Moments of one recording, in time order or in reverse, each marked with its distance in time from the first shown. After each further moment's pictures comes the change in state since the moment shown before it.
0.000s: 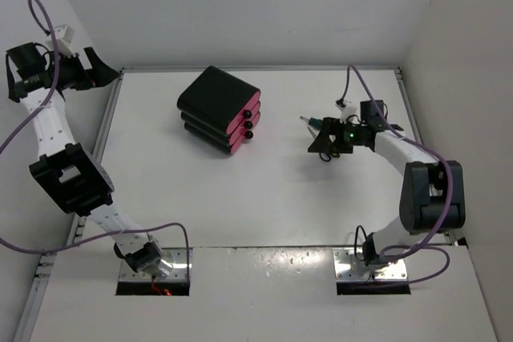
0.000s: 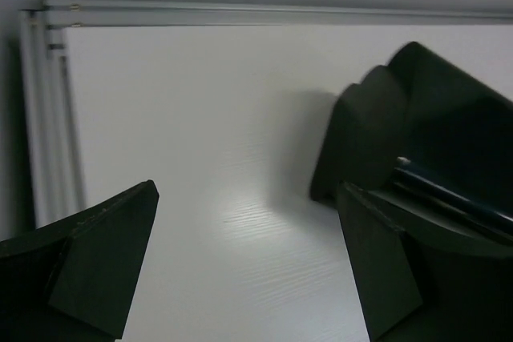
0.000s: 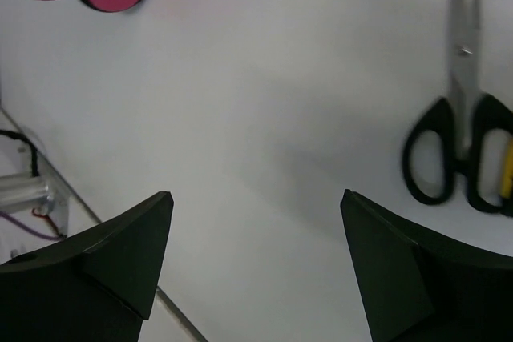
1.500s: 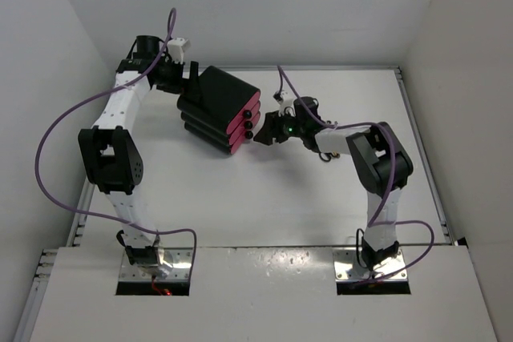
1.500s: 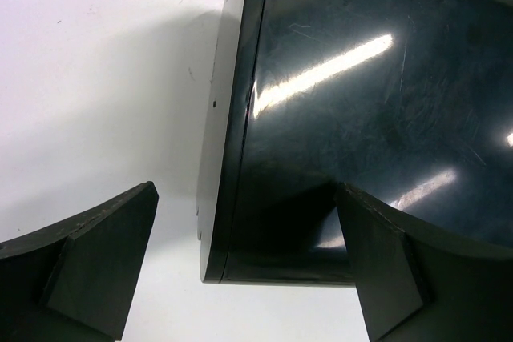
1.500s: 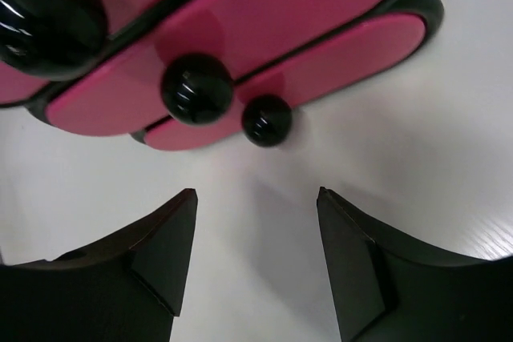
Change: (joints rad) left arm -0.589 0.134 0.023 -0.146 -0.377 0.035; right arm 0.417 0.446 0.175 0.701 0.131 0.182
